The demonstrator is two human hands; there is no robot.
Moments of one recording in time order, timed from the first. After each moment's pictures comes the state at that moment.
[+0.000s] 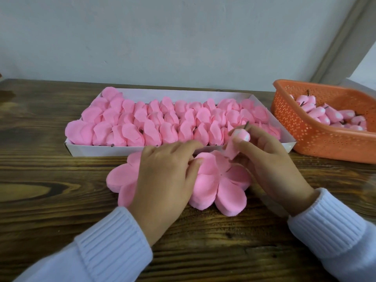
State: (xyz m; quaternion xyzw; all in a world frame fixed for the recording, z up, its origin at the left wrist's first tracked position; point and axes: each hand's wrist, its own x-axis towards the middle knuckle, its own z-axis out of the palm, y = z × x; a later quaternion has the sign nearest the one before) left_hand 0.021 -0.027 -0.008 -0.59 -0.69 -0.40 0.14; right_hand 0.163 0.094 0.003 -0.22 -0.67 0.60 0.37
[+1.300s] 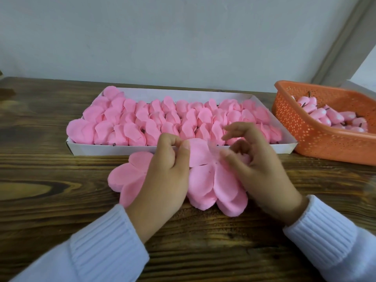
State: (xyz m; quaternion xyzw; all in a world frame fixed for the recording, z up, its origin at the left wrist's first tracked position) left_hand 0.023 -0.022 -0.011 -0.39 -0.65 -0.62 -0.18; right_hand 0.155 0.080 0.000 -0.21 -0.81 0.38 0.40
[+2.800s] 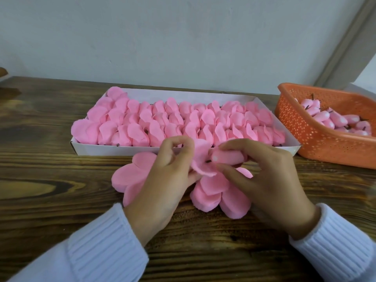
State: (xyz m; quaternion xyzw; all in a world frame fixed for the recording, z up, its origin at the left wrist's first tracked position) left_hand 0.024 -0.023 -0.006 -0.26 -0.50 -0.72 -0.41; right_hand 0.165 0.067 0.010 -0.17 -0.88 0.15 0.41
